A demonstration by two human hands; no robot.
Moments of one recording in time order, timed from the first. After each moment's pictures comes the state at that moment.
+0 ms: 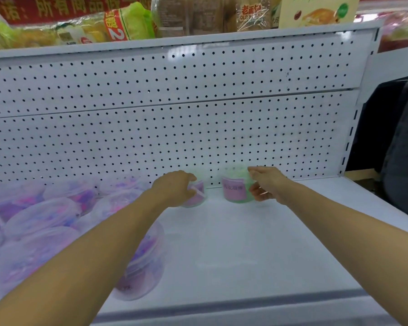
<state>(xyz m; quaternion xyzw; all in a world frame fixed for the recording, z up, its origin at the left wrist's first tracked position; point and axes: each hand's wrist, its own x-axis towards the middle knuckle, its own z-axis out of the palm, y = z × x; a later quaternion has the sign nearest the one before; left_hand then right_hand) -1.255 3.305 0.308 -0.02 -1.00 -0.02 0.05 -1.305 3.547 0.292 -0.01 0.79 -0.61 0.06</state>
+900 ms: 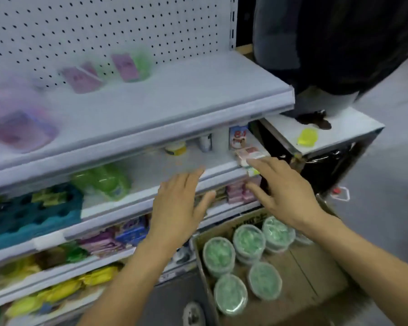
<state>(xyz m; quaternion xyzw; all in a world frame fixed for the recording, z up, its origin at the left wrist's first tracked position) -0.945 3.542 0.136 -0.18 -0.97 -0.16 0.11 -0.946 3.781 0.123 -0.15 0.96 -0.14 -0.19</state>
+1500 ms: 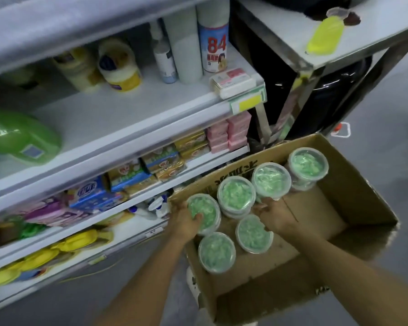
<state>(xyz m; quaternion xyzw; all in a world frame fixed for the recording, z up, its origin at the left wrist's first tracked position) -0.958 3.584 -0.146 0.07 -0.93 -0.20 -0.31 -0.922 3.816 -0.153 0.27 0.80 -0.47 0.25</state>
